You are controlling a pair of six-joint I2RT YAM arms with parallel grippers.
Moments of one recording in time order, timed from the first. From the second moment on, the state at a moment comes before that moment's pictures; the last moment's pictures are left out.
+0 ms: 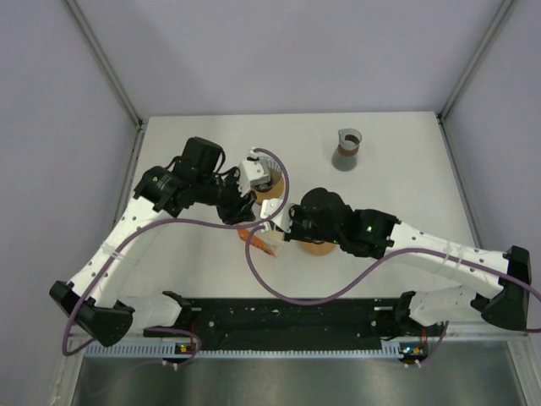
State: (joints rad) left arm -0.56 1.24 1.46 -1.07 0.53 0.48; right arm 1.12 1.23 1.14 -0.47 0.08 -0.49
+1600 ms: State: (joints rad) left arm -0.57 1.19 1.56 -0.63 -0.28 0.13; right arm 0.93 1.39 1.38 0.14 0.28 0.60
